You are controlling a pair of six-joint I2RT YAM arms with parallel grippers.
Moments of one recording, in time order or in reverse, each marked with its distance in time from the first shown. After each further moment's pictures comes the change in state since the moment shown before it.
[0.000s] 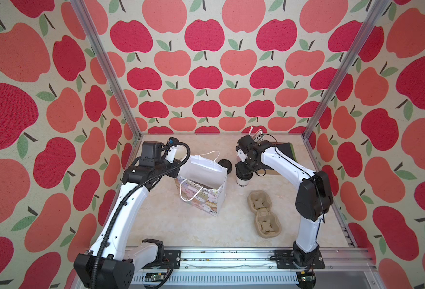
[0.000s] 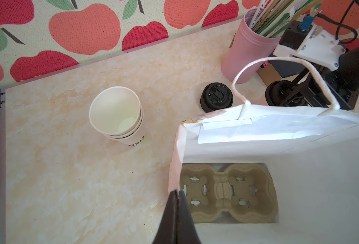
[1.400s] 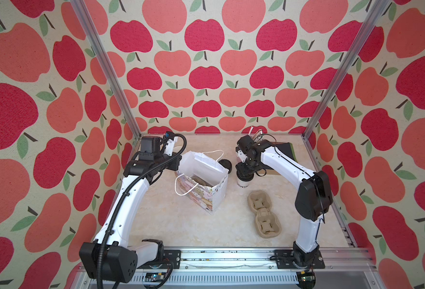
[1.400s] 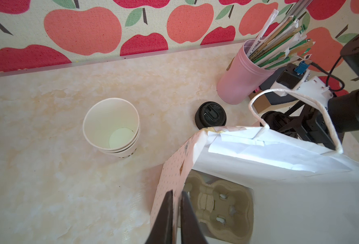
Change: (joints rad) left arm 0.056 0.071 0.038 0.072 0.086 -0.112; right arm 0.009 -0.002 0.021 -0.052 0.011 -0.005
